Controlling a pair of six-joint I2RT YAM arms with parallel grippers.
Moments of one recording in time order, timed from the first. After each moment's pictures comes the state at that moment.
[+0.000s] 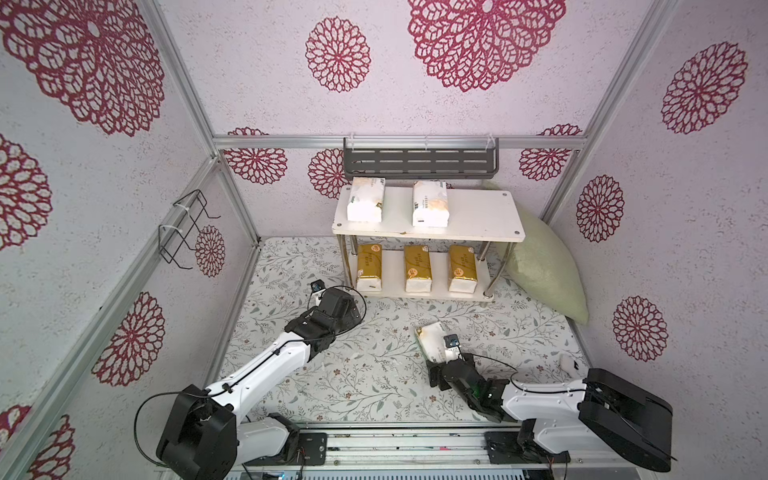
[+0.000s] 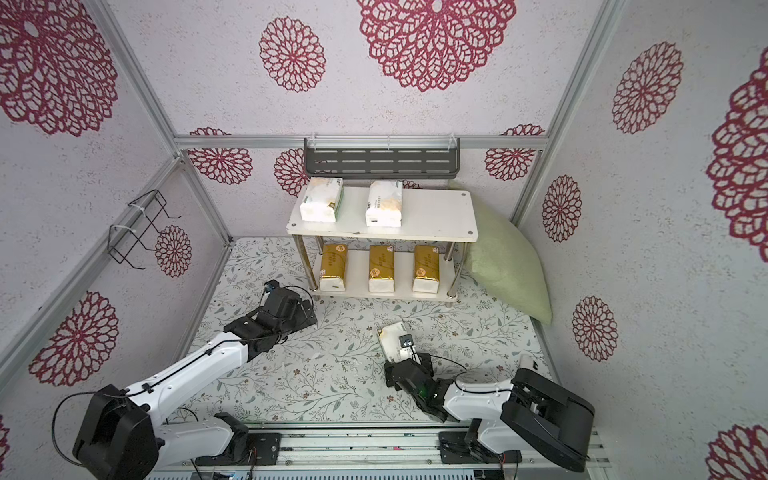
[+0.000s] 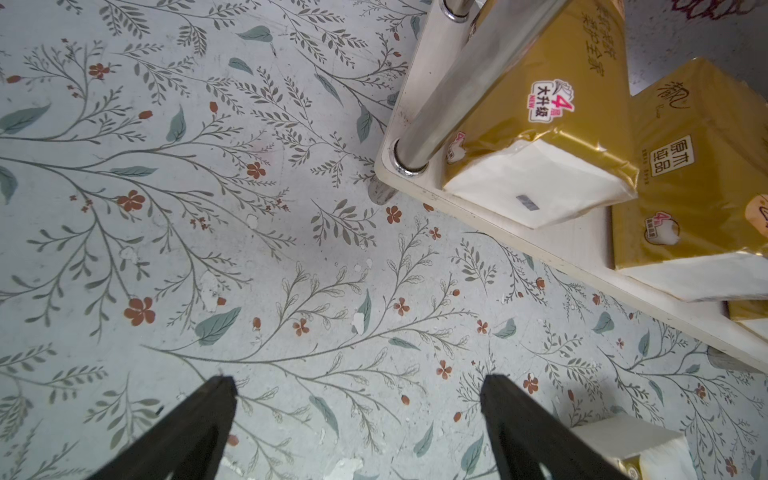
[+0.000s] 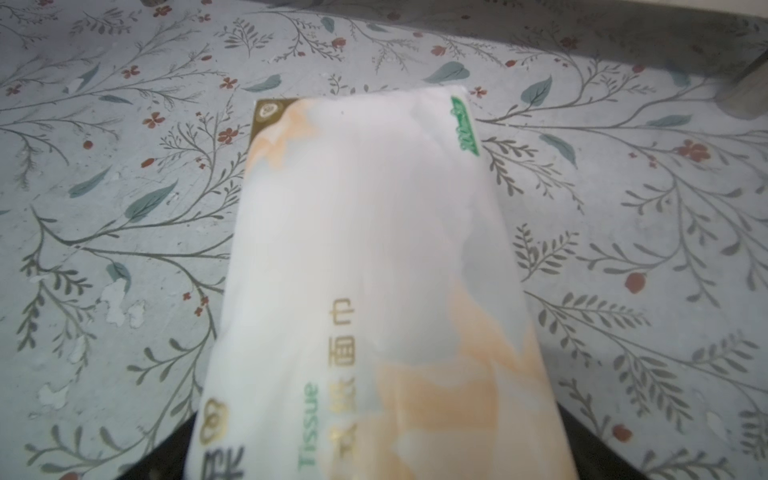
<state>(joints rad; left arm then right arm) -0.51 1.26 0.82 -0.43 -0.34 -0.79 1.05 1.29 0.24 0.30 0.54 0.54</state>
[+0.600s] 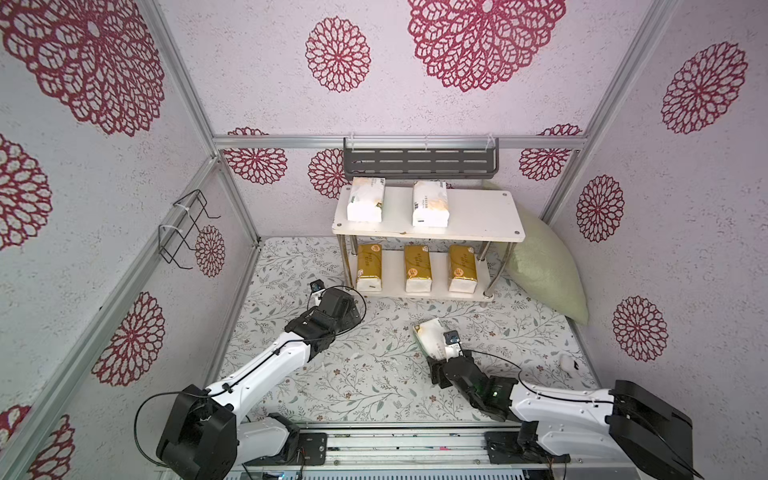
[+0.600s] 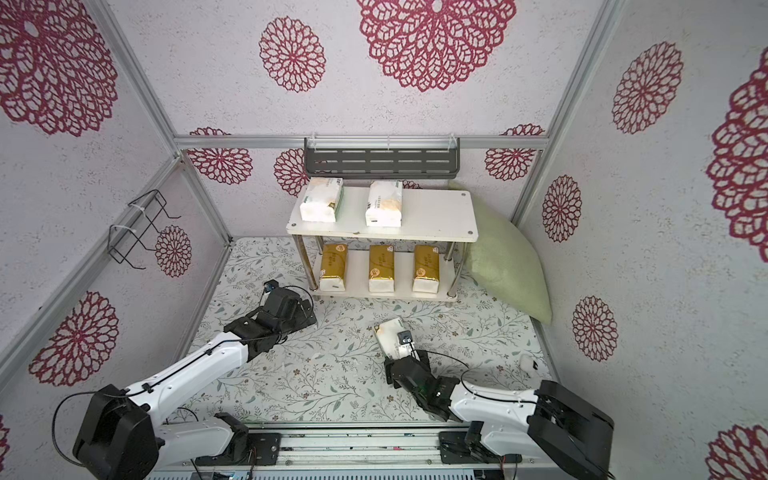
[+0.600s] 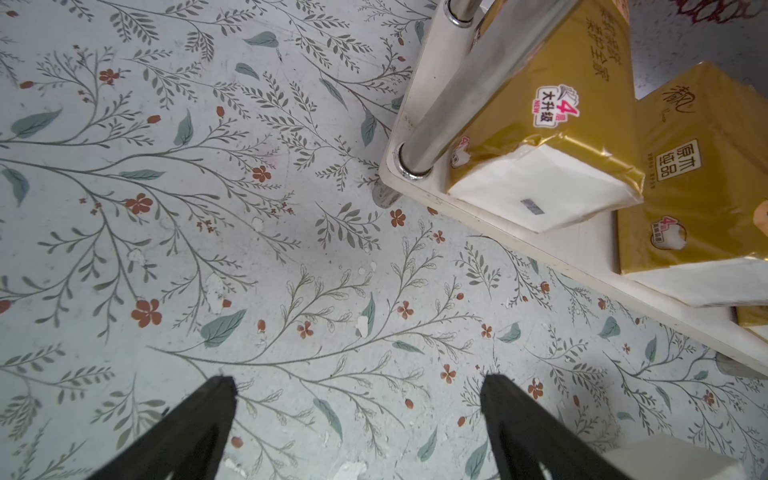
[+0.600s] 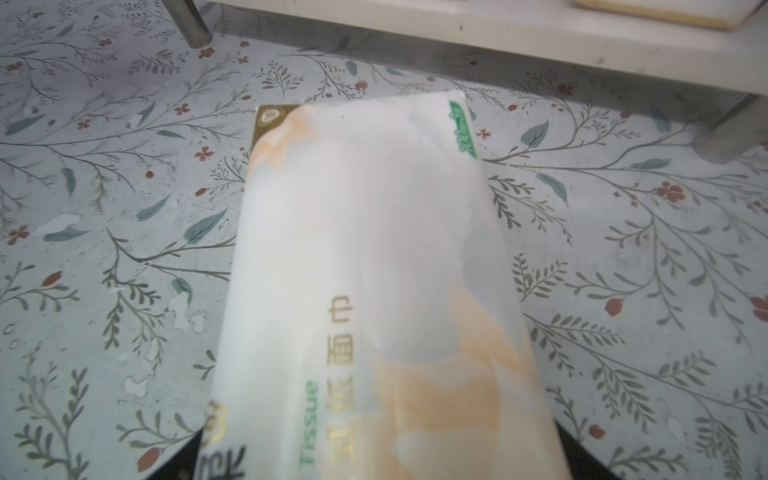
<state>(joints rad) -0.51 1.26 0.82 -0.43 -0.35 -0.79 1.07 1.10 0.33 0.07 0.52 0.53</state>
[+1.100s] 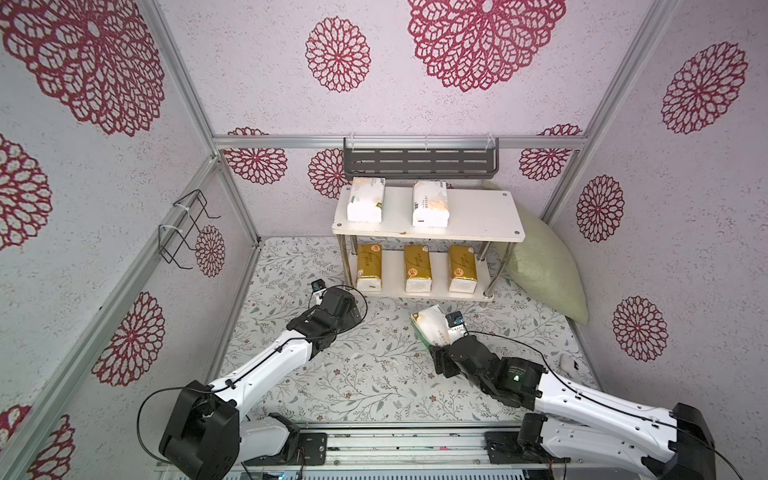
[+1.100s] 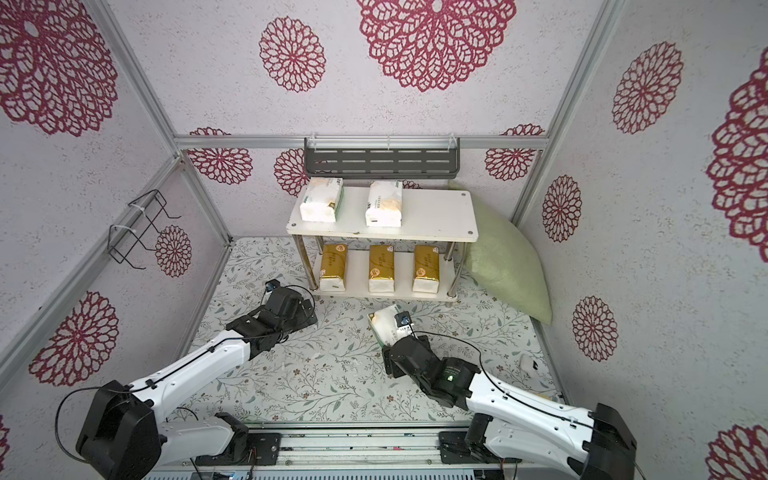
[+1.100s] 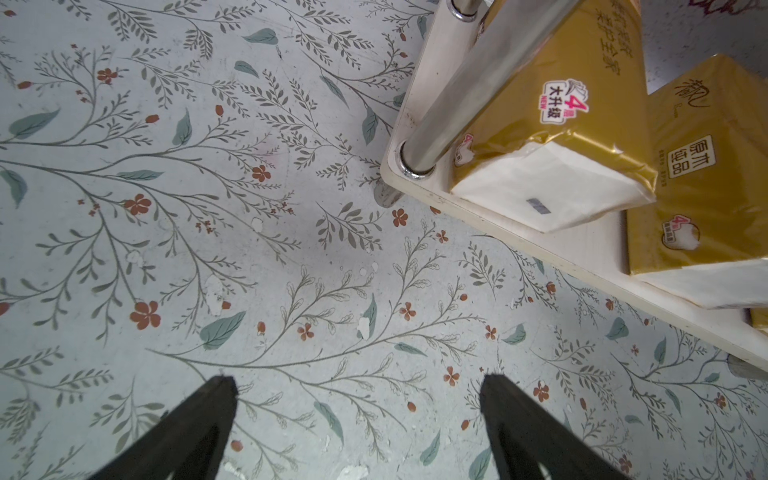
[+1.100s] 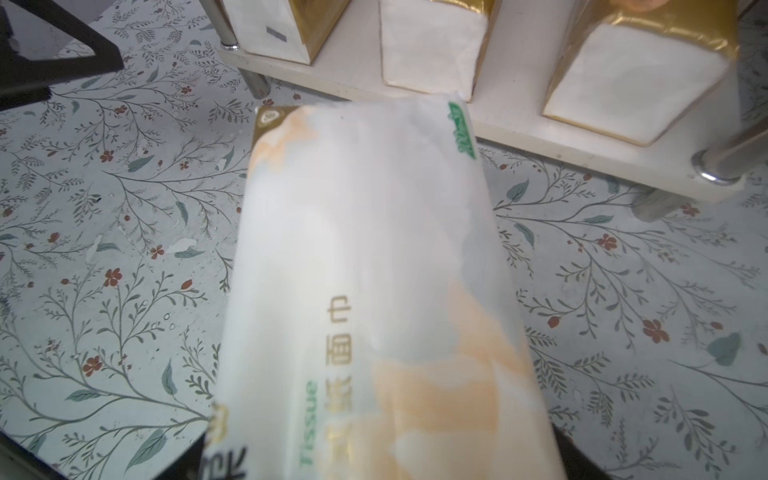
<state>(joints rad) -0.51 1.28 0.83 -0.43 -0.35 -0.78 1.06 0.95 0.71 -0.52 0.46 0.53</state>
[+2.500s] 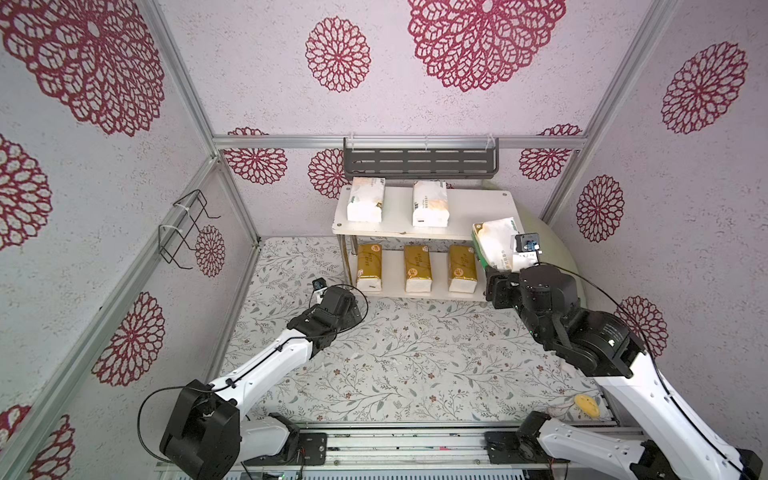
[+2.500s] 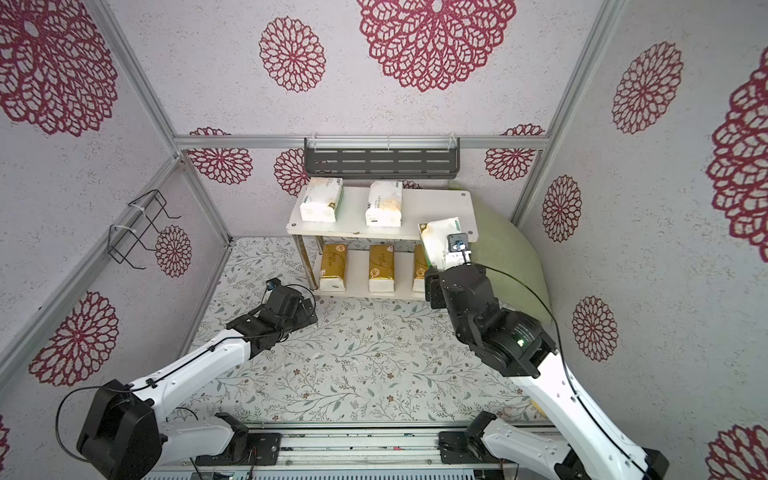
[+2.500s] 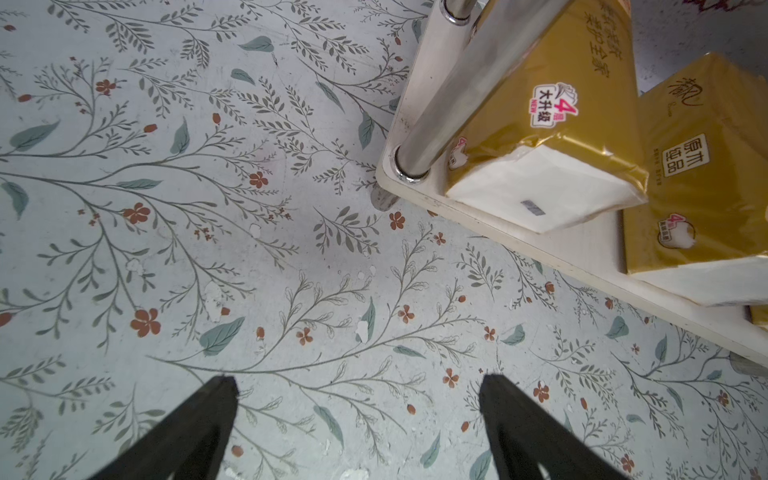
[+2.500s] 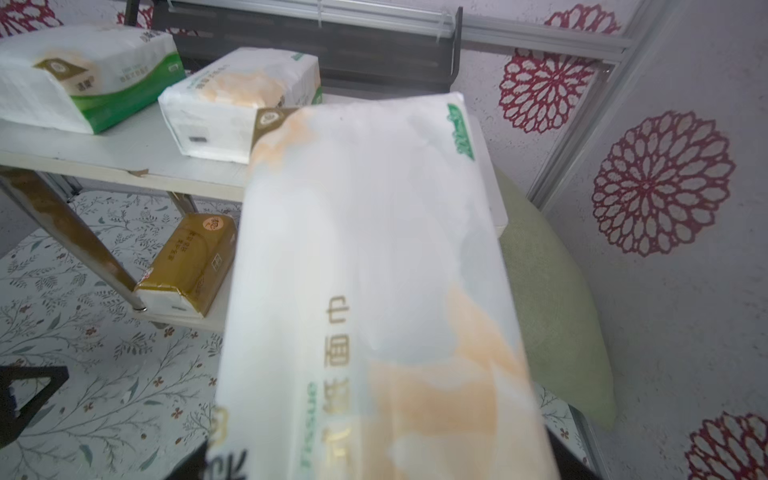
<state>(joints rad) -0.51 1.29 0.83 -0.43 -0.35 -0.76 0.75 1.02 1.43 -0.84 0.67 0.21</state>
